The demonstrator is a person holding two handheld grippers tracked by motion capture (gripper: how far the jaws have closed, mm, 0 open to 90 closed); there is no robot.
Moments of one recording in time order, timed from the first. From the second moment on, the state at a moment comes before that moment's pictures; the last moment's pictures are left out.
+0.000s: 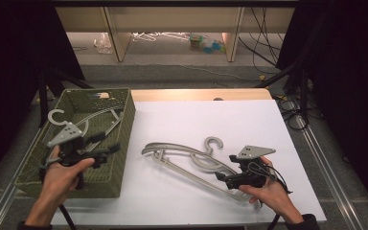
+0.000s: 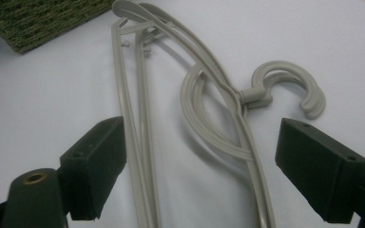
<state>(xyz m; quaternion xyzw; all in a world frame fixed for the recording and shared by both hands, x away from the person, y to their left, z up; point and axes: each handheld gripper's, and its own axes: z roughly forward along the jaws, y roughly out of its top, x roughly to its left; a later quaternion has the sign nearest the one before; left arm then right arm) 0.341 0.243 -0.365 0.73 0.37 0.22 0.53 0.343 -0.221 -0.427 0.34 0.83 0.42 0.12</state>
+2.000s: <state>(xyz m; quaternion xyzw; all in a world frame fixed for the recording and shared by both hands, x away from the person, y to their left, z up) 0.275 0.144 -0.447 0.77 0.30 0.18 0.54 0.389 -0.216 -0.467 0.35 0.89 0.26 0.12</state>
